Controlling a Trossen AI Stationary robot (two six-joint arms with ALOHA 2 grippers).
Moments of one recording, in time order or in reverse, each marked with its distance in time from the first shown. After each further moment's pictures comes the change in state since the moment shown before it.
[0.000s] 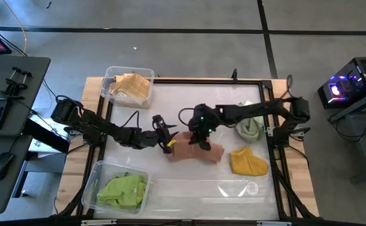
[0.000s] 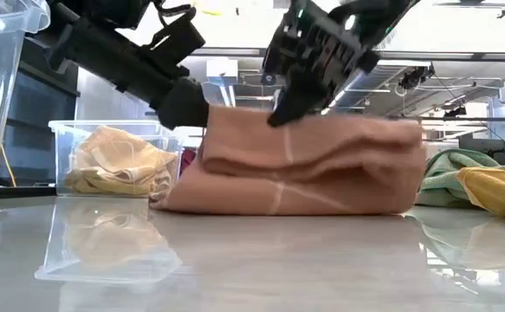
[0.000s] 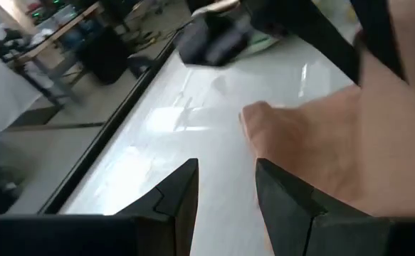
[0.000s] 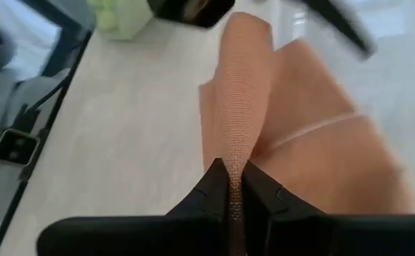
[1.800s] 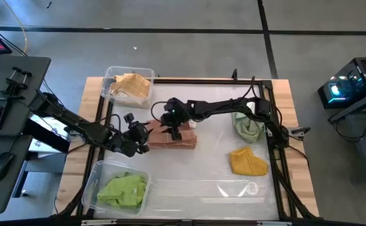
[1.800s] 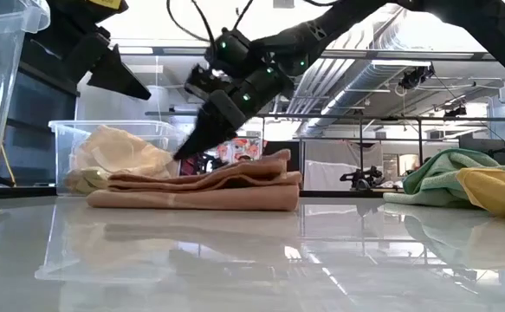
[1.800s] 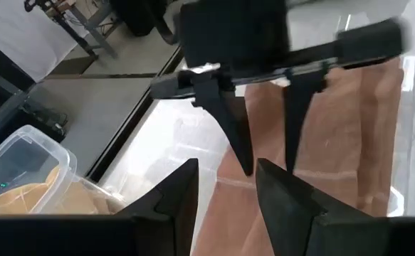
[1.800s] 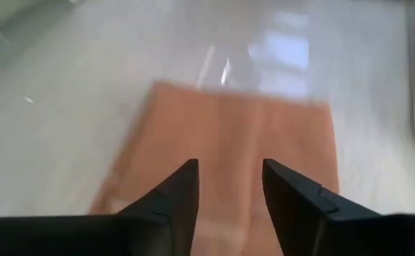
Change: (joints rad) left arm -0.214 -0.458 0.000 -0.862 -0.281 -0.430; right arm -0.064 0.462 0.533 0.010 0.196 -0.341
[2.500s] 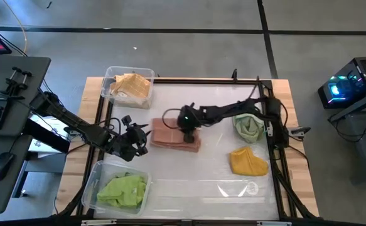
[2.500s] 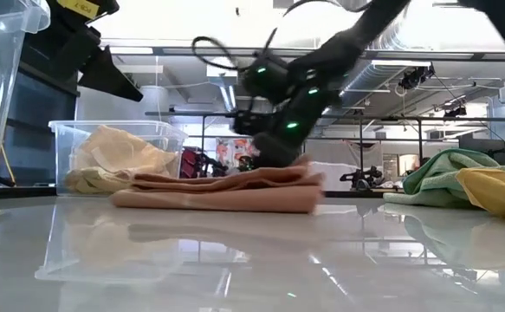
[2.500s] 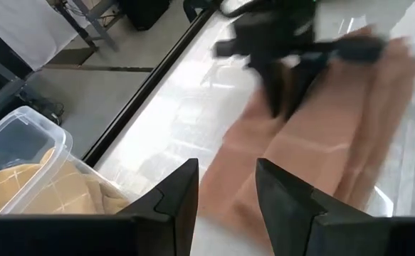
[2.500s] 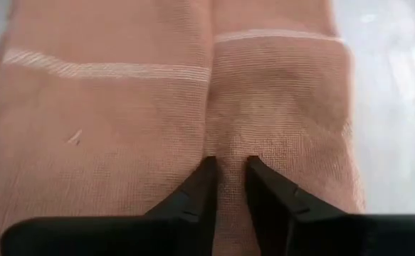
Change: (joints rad) left arm -0.058 0.006 0.000 -0.074 -0.036 -0.147; right arm 0.029 -0.146 -0.392 0.011 0.248 0.244
